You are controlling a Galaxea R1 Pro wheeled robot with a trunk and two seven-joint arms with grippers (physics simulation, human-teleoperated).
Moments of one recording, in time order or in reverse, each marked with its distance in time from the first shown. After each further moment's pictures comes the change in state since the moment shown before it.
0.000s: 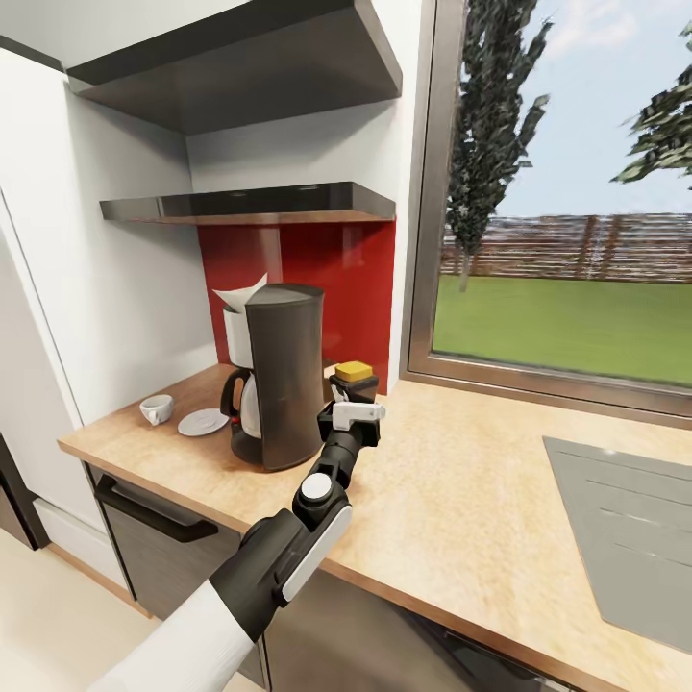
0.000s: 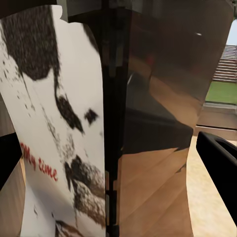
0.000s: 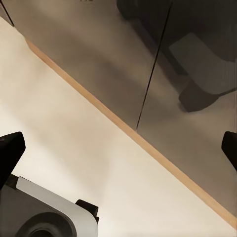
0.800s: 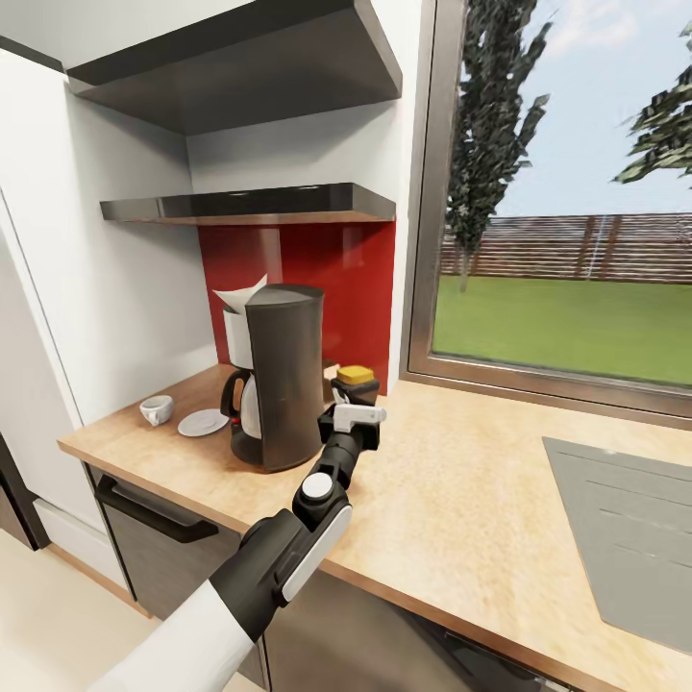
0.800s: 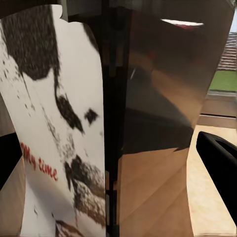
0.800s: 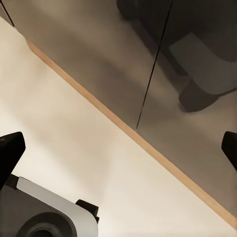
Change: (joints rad) left arm 0.000 0.000 0.000 0.001 0.001 0.049 -0.002; right arm 0.000 0.000 0.000 0.000 0.000 0.000 0.000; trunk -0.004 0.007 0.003
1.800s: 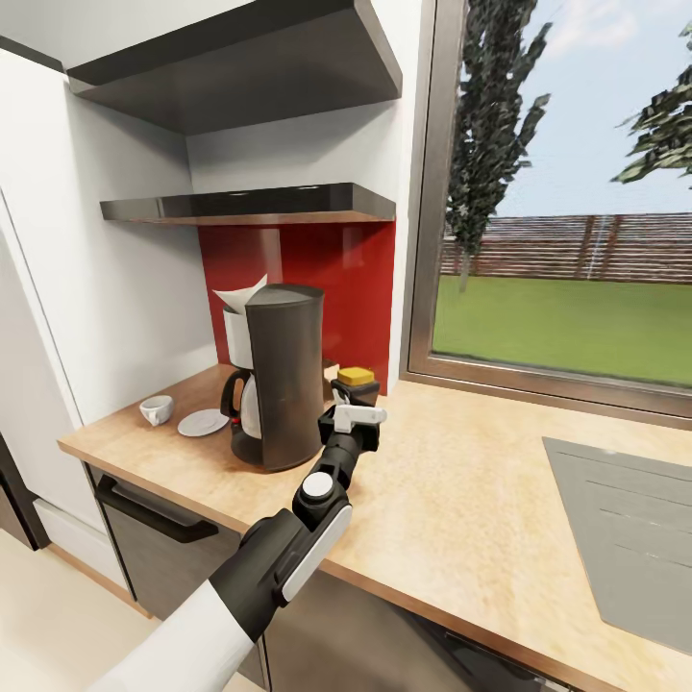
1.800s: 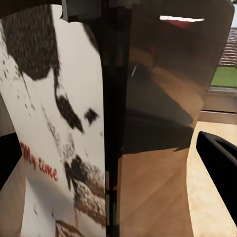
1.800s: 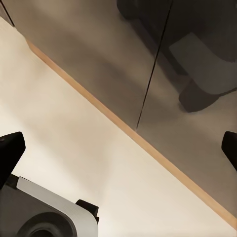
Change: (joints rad) left arm 0.000 0.000 0.000 -0.004 -0.001 0.021 0.004; right arm 0.000 0.000 0.001 0.000 0.000 0.000 0.000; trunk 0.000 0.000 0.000
